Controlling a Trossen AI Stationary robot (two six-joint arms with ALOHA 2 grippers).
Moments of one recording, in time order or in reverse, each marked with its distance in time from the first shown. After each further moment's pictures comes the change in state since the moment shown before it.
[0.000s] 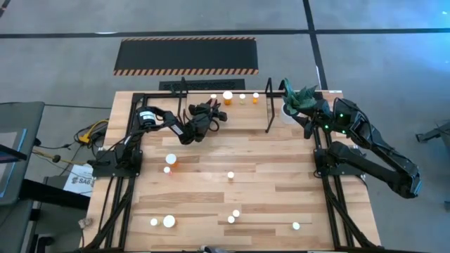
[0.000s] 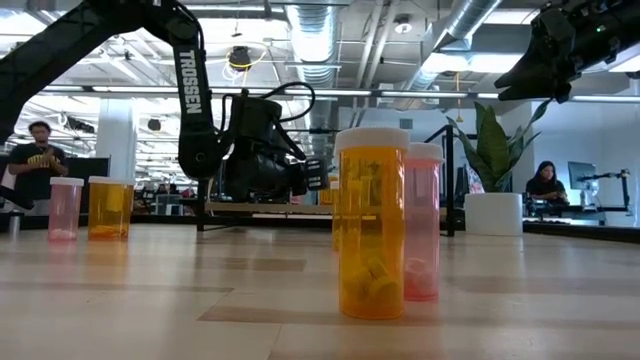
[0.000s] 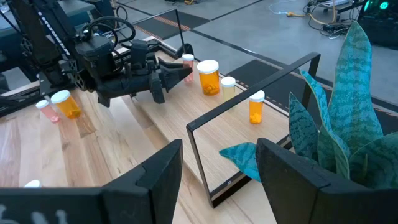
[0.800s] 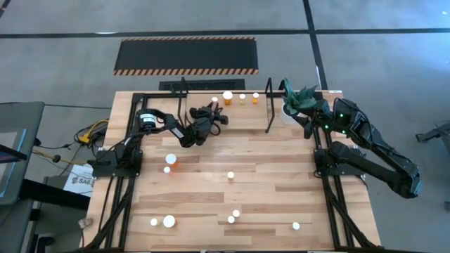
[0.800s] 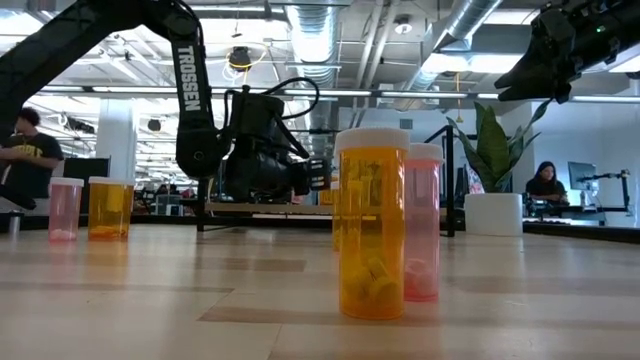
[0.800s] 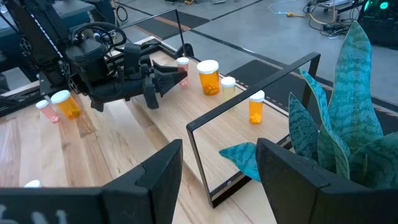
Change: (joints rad) left arm -0.048 -0.001 0.000 -0.003 -0.052 0.016; right arm 0.000 0.000 0.000 0.000 0.000 0.000
